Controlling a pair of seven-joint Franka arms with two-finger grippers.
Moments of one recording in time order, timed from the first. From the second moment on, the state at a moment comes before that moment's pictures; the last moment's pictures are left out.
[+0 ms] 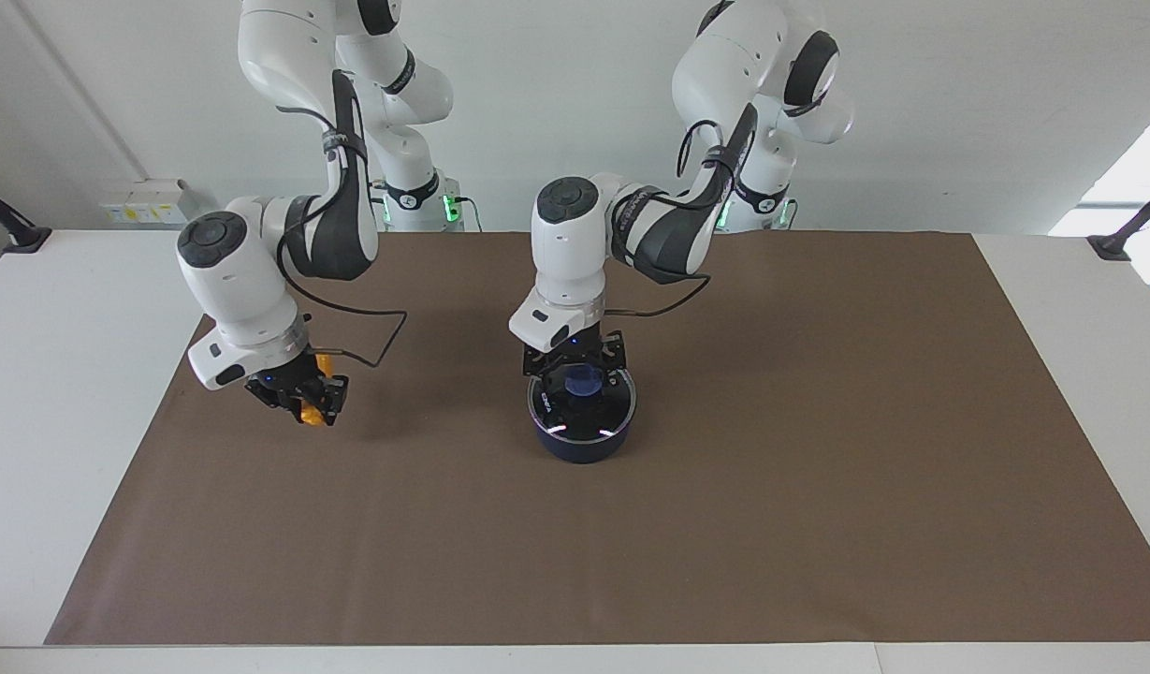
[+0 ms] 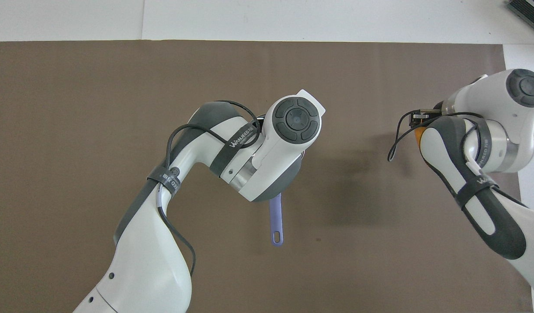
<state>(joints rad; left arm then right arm) -0.70 0.60 -0.05 -1.29 0.13 1.97 -0.78 0.07 0.27 -0.11 -1.78 0.02 2.14 0.05</state>
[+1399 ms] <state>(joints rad) -0.68 0.42 -0.02 -1.38 0.13 1.89 -0.79 0.14 0.19 -0.11 -1.78 0.02 2.05 0.13</state>
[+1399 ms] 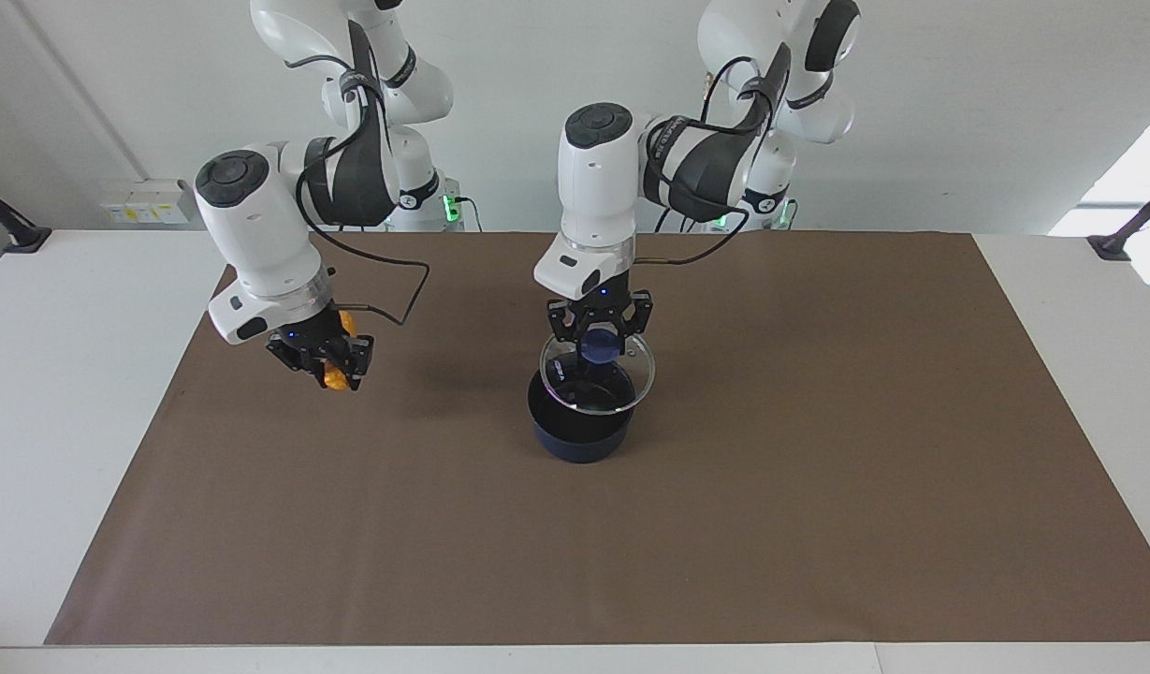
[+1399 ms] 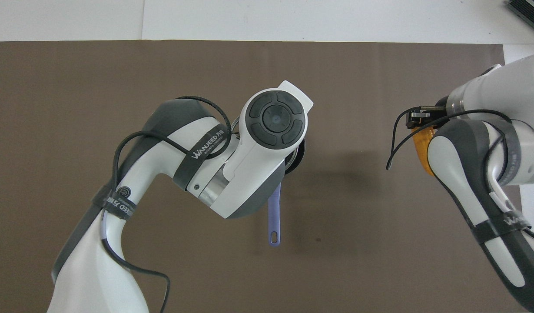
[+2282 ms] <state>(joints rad) -0.36 0.09 -0.01 -1.86 0.14 2.14 -0.38 0.28 0.19 -0.10 -1.77 0.02 2.05 0.38</state>
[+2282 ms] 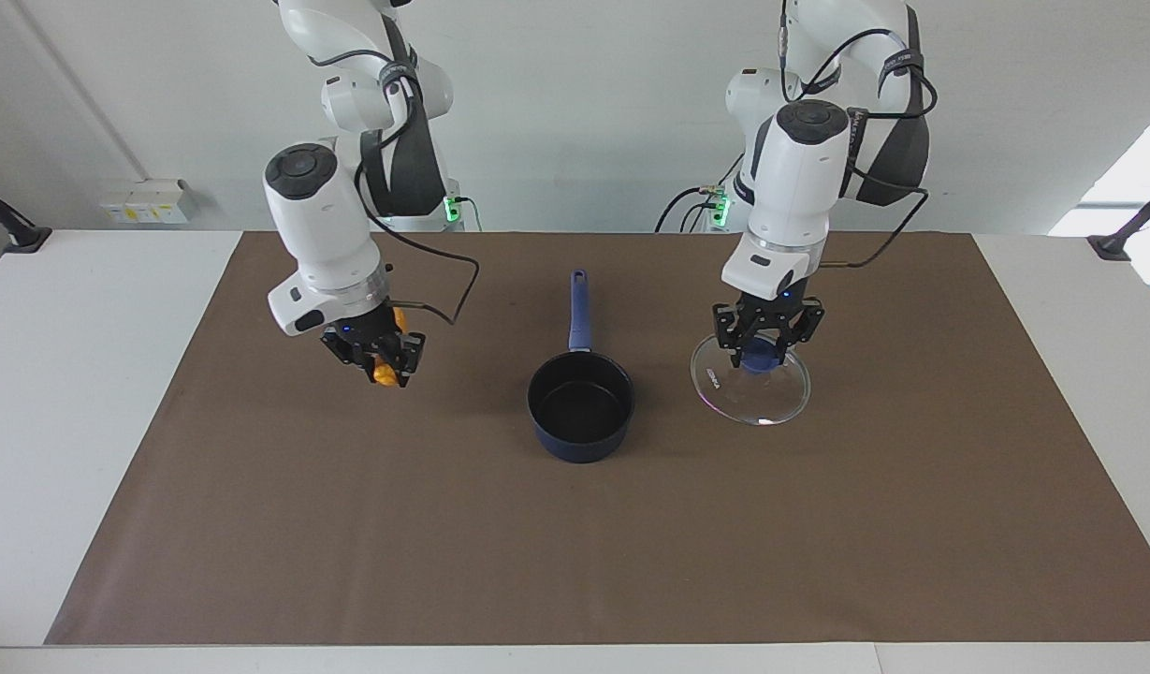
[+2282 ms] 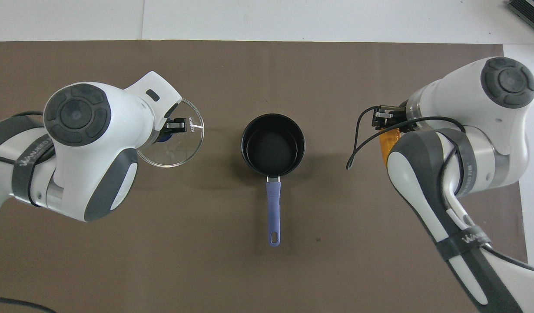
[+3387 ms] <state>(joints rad) -0.01 0.21 -0.01 -1.98 0.03 2.35 0.30 0.55 0.45 -0.10 -1.49 0.02 2.10 0.66</state>
